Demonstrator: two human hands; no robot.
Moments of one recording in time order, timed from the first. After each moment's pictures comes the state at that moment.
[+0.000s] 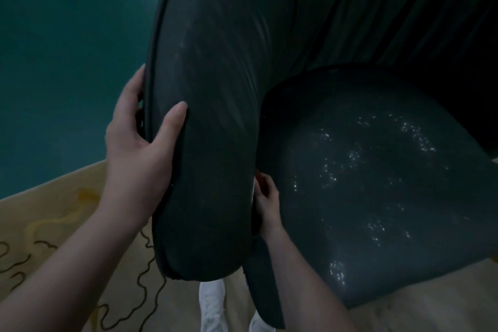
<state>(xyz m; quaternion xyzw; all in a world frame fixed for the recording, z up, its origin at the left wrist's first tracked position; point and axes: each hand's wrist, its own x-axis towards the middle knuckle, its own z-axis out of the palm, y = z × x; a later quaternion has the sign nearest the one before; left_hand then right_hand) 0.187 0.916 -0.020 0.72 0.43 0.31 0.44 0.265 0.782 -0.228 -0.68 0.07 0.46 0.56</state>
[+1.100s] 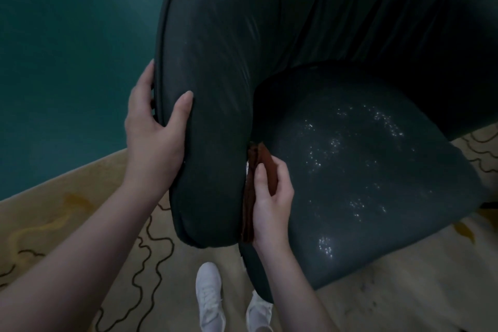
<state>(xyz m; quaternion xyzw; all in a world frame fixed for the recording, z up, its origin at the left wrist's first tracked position) 0.185 0.919 -0.024 0.72 0.45 0.29 0.45 0.235 0.762 -0.088 -0.68 -0.02 0.26 0.69</state>
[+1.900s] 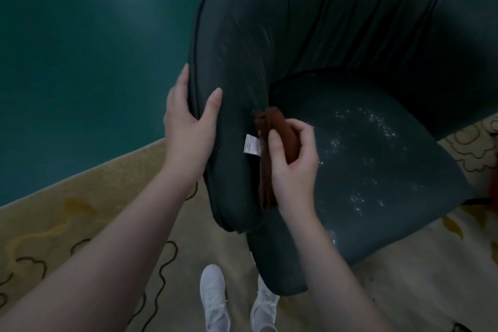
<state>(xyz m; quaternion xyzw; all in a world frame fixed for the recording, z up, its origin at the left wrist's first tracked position) 0.184 0.919 -0.018 0.69 0.45 0.27 0.49 0.246 0.782 -0.033 -0.75 -0.16 0.15 0.62</state>
